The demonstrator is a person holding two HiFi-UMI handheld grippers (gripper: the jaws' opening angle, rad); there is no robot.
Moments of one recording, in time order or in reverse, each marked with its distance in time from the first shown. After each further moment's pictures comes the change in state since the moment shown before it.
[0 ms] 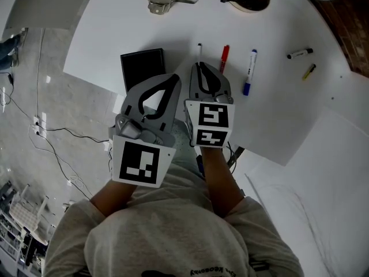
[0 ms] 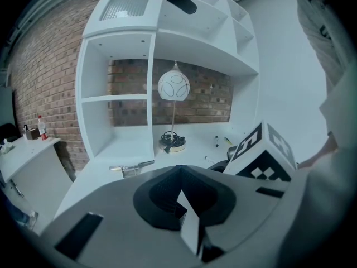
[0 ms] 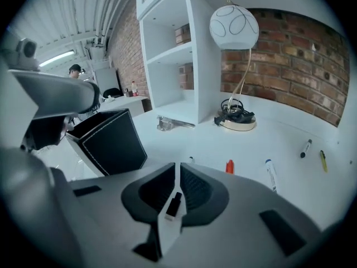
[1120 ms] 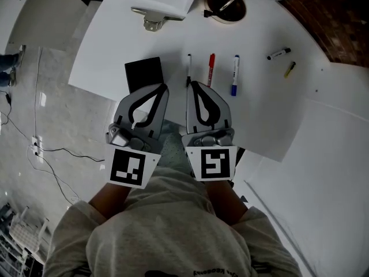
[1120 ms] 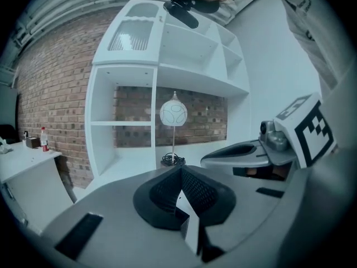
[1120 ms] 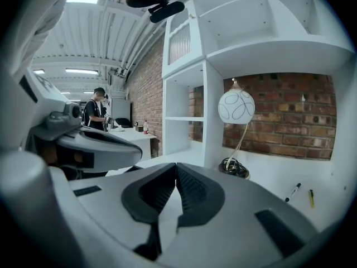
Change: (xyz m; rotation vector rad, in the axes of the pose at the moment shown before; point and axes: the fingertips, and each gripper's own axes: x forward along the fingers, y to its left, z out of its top) left arm -0.050 0.002 0.030 0.036 -0.220 -0.009; right arm -0.121 0.042 0.092 -0.109 -0.438 -0.008
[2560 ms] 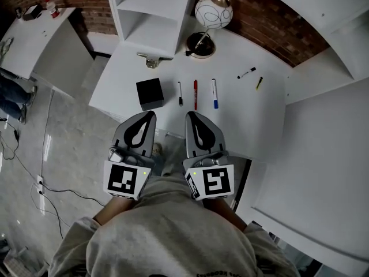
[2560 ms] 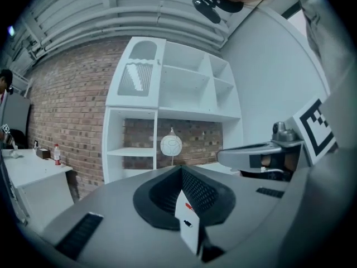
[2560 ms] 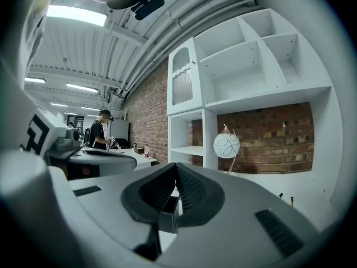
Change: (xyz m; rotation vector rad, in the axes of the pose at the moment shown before) left arm -0.139 -0.044 0.069 -0.058 -0.196 0.066; right arm -0.148 0.053 0.086 0.010 -0.220 -0.061
